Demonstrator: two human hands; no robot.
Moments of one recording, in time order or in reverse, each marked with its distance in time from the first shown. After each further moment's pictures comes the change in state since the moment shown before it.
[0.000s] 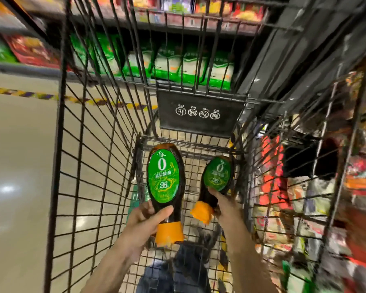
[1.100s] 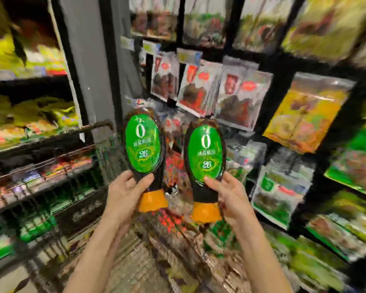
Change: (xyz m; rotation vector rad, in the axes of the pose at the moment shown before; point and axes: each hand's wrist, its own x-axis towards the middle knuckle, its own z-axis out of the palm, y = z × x) left_hand -0.342 0.098 -0.007 0.138 -0.813 0.812; right_hand -0.510 0.123 -0.158 0.617 0.118 -1.226
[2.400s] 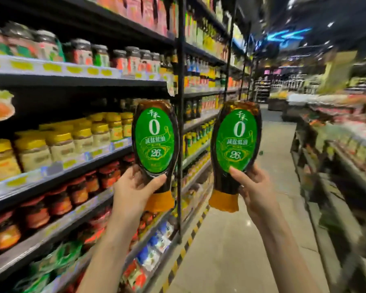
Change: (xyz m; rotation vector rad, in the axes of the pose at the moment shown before) left_hand -0.749 -0.026 0.444 -0.376 -1.839 -0.135; right_hand -0.818 -0.191 -0.348 -0.335 1.722 -0.910
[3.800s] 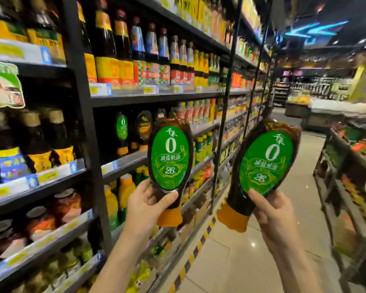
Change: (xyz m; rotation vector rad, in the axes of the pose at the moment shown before) left_hand 0.496 -0.371 0.404 0.094 -0.024 -0.098; right_hand 0.628 0.187 -0.309 0.046 0.081 0.007
